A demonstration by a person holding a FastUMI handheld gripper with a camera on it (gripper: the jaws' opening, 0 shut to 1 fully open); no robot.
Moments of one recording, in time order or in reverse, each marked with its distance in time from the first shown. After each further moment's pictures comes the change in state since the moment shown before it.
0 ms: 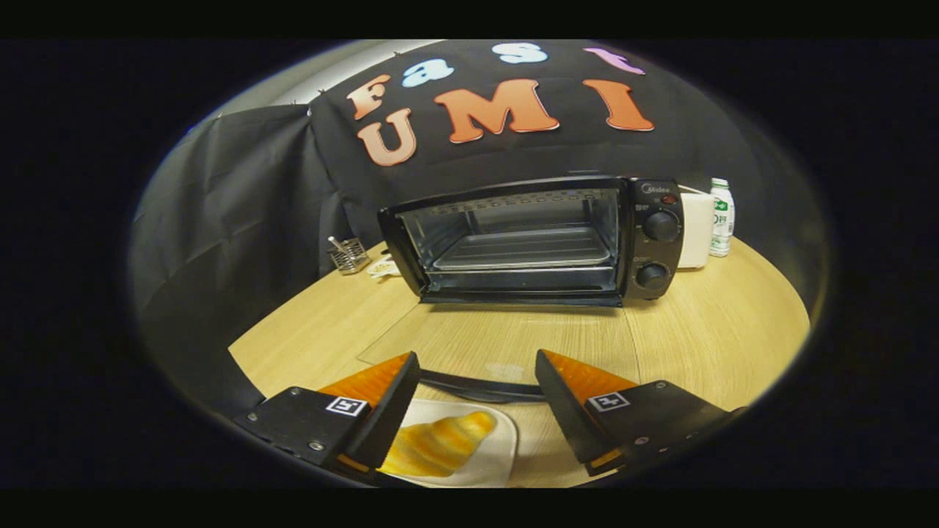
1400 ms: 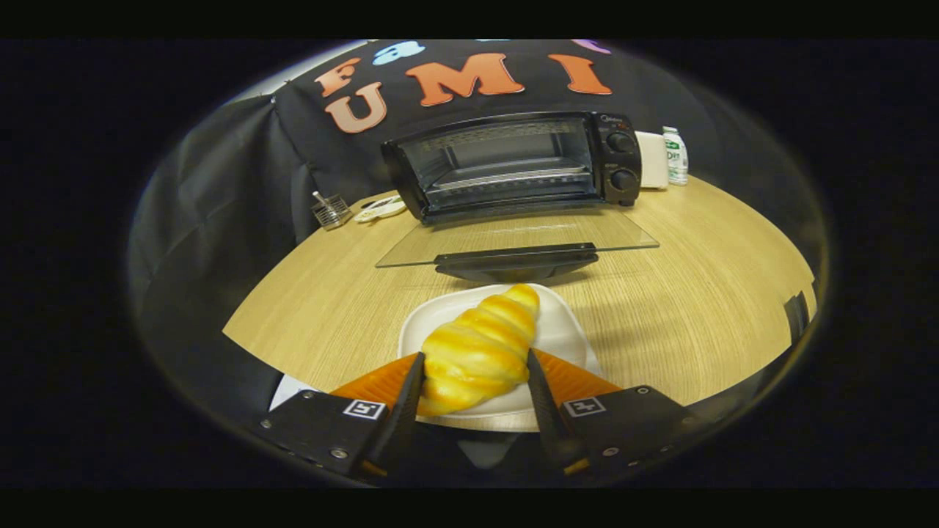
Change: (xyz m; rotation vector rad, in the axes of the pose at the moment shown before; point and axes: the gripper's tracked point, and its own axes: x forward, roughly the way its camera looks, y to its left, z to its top) arm -0.048 0.042 -0.105 0.119 0.223 -0.148
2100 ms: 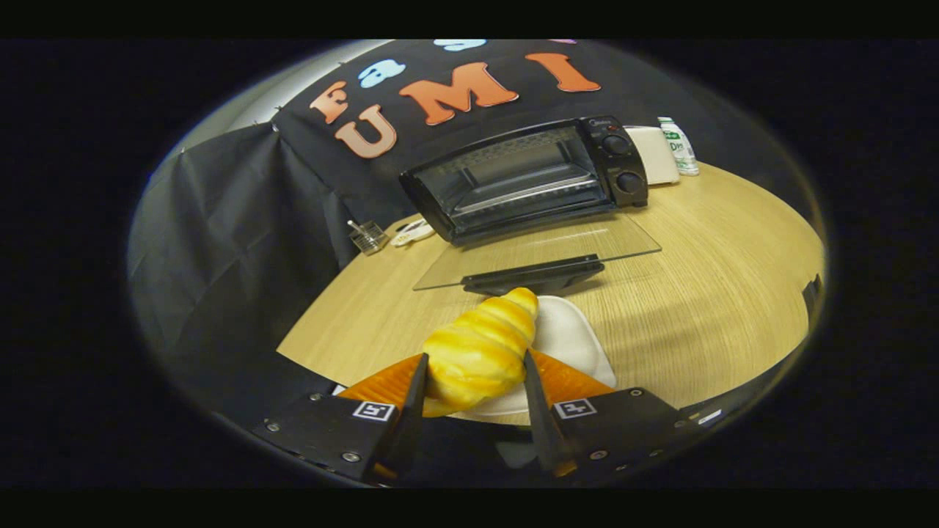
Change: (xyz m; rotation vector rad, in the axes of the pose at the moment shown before) arm -0.036 0.015 0.035 0.120 -0.082 0.217
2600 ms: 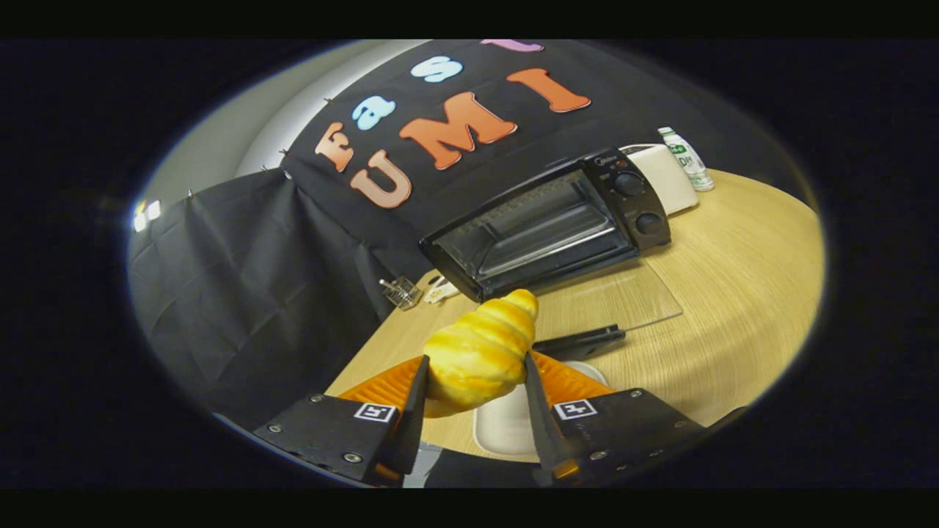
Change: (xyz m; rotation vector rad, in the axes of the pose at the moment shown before) arm 0.016 0.005 0.089 0.107 -0.198 0.136
